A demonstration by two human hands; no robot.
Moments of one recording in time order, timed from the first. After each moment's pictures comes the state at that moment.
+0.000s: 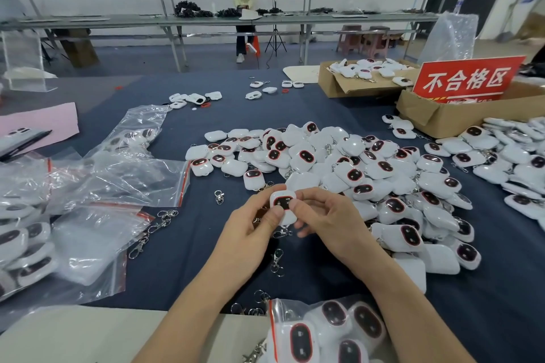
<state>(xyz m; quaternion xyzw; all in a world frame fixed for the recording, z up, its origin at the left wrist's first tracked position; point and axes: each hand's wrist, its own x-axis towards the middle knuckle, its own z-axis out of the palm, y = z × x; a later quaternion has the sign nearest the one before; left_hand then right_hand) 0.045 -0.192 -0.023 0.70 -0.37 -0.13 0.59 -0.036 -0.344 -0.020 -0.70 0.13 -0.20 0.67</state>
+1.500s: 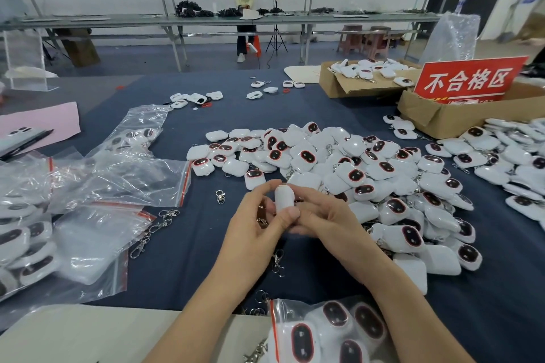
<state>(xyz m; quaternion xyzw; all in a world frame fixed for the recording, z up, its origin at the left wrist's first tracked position) 0.039 -0.201 -0.026 0.71 -0.32 -0.10 0.63 -0.041 -0.338 -0.015 -0.67 0.05 -0.12 0.73</state>
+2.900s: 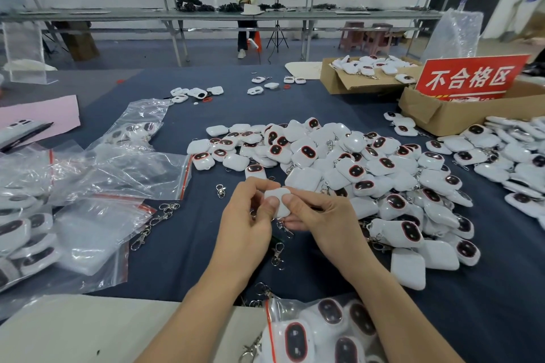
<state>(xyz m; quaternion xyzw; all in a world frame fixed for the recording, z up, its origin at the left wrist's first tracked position) 0.040 -0.201 -0.027 0.73 -0.29 -0.04 0.62 -0.038 -0.321 -0.015 -0.65 0.15 -0.23 0.71</state>
